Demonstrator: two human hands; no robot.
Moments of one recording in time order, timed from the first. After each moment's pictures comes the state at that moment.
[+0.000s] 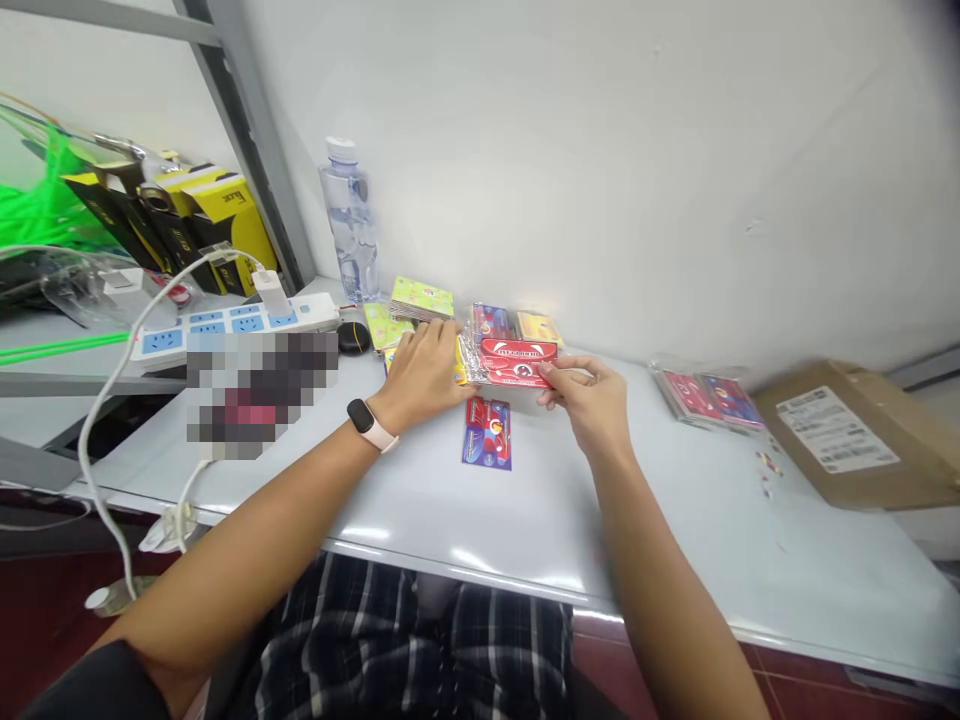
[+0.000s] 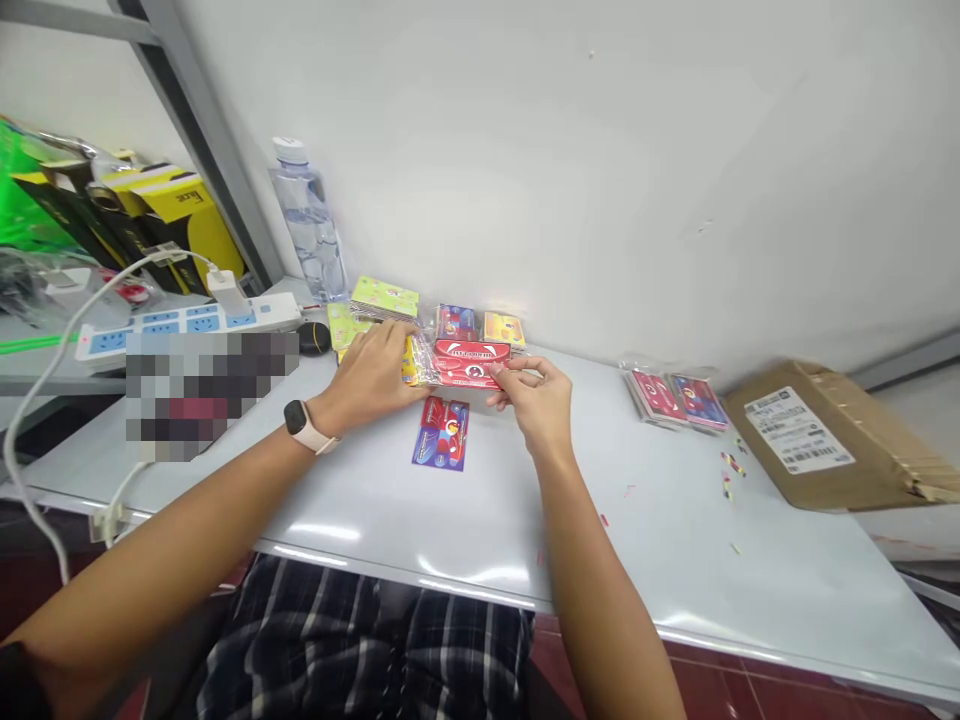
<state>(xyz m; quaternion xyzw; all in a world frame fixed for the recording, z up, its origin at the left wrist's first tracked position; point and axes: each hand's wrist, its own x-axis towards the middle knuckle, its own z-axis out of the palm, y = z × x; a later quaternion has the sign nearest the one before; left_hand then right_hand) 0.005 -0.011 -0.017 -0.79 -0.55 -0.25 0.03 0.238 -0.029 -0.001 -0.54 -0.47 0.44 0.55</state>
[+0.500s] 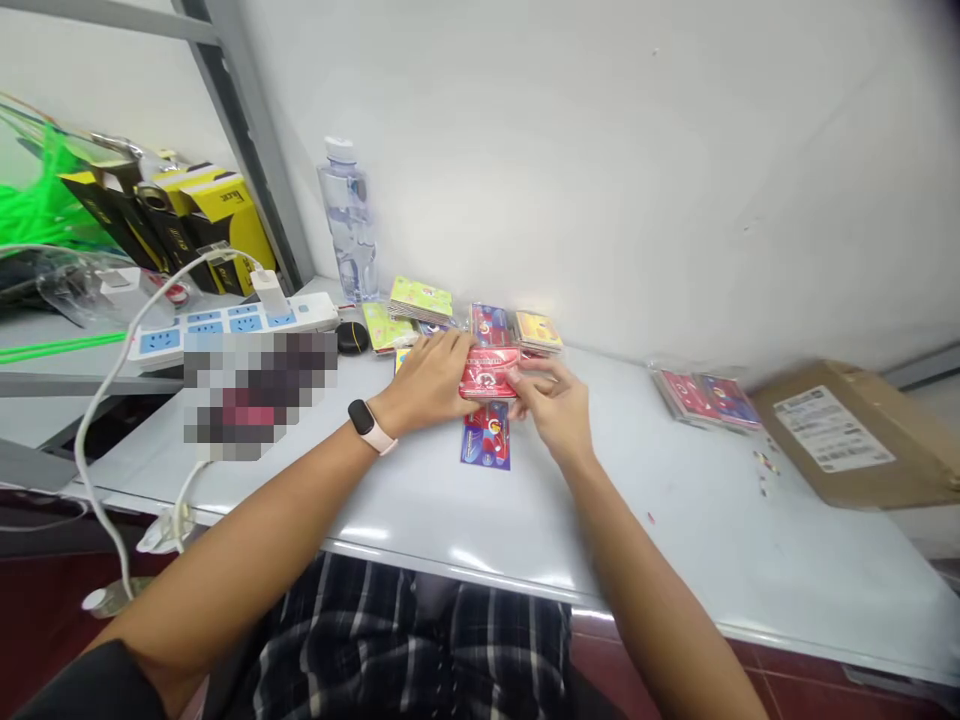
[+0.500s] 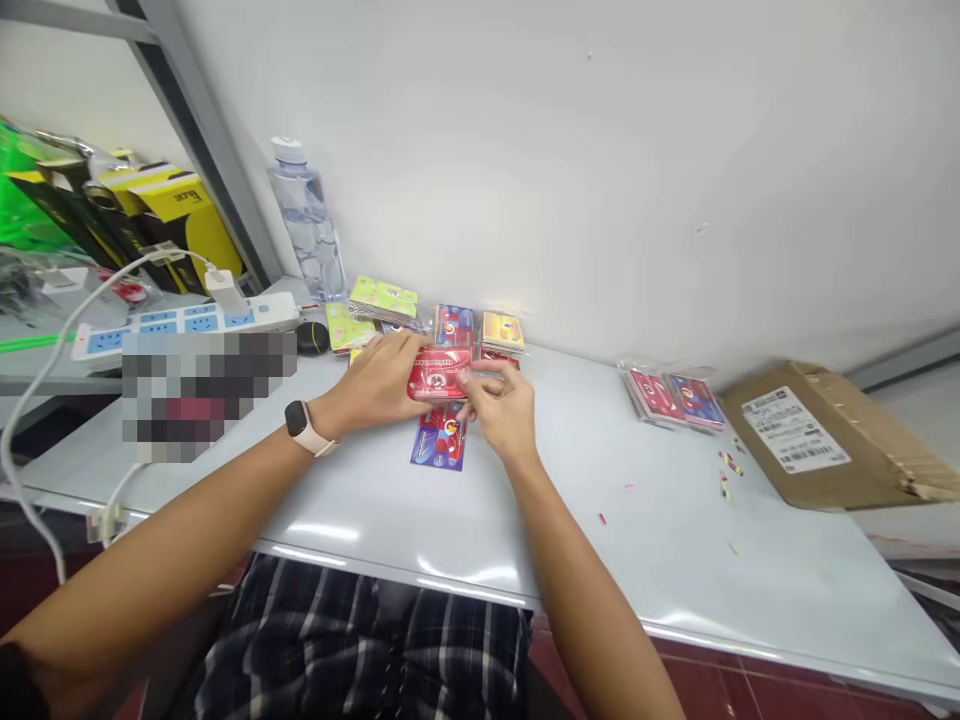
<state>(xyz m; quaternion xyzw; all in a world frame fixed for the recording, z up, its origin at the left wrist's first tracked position) 0.008 -0.014 -0.018 -0.84 -0.48 -0.24 0.00 0.214 -0.035 -0.024 -0.49 -0.58 0.42 0.50</state>
